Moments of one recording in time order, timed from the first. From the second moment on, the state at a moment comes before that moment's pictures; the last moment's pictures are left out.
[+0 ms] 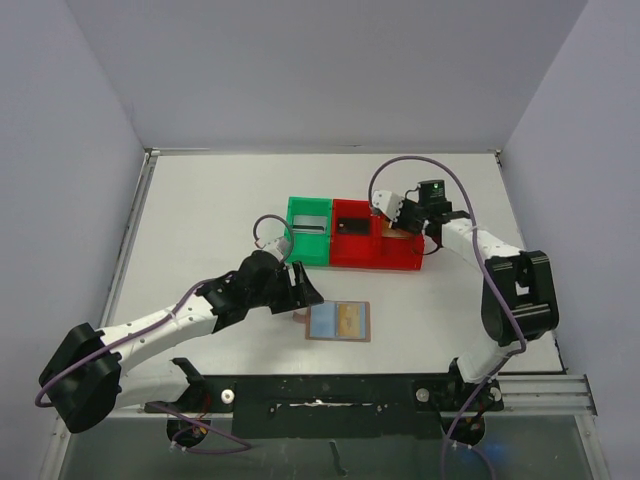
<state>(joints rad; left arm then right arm) -0.80 1.17 0.62 -0.12 0.12 -0.96 0.18 1.65 1.04 -0.18 -0.28 -1.08</state>
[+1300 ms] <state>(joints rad) -0.75 1.09 0.61 -0.13 0.14 -0.97 0.21 1.77 1.10 -0.19 -0.21 -1.17</state>
